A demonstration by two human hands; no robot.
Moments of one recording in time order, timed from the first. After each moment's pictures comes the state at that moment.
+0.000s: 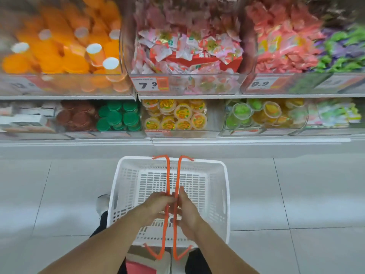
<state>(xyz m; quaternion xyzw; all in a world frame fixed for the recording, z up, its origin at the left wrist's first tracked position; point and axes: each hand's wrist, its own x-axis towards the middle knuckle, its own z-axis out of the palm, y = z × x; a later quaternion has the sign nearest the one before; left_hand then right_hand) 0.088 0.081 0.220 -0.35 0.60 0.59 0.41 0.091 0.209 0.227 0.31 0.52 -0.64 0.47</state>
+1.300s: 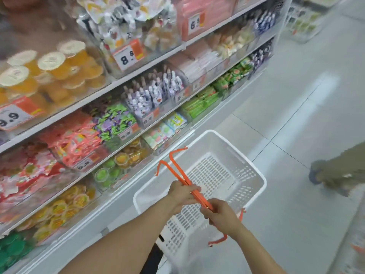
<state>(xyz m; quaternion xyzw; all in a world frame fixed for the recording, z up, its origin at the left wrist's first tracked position) 0.034 0.576 0.473 -0.15 0.63 0.59 0.49 0.173 0.685 0.453 0.31 0.74 -0.58 0.15</state>
